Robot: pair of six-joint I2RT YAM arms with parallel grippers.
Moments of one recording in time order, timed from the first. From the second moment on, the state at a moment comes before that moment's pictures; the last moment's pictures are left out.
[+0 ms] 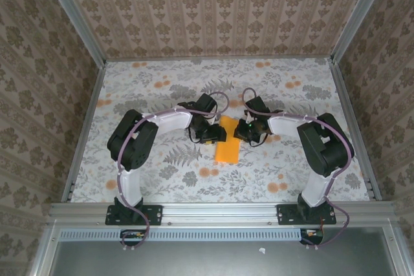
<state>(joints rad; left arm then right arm) -0.73 1.95 1.25 -0.55 0.44 -0.55 0.41 1.78 0.94 -0.29 -0.37 0.75</state>
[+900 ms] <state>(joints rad) -0.73 1.97 1.29 -0.59 0.42 -0.55 0.41 1.52 0.87 -0.33 -0.16 0.71</state>
